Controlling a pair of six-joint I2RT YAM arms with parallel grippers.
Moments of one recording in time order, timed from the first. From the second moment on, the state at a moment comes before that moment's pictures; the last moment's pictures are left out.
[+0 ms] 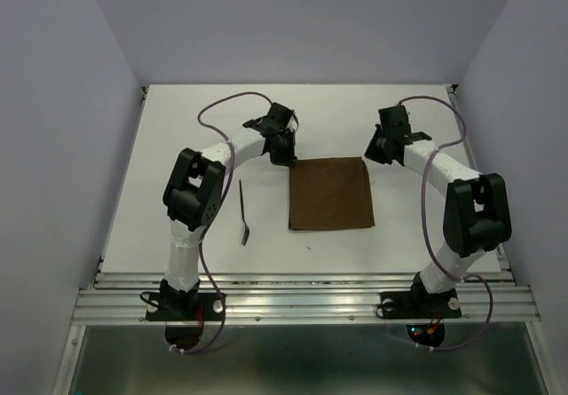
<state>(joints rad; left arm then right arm) -0.54 2.12 1.63 -0.51 0.14 -0.51 0.21 1.72 1.21 -0.37 0.13 0.60</state>
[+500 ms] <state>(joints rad) -0.65 1.76 1.14 -0.41 0.25 -0.54 0.21 1.53 0.97 -0.36 0.07 0.60</state>
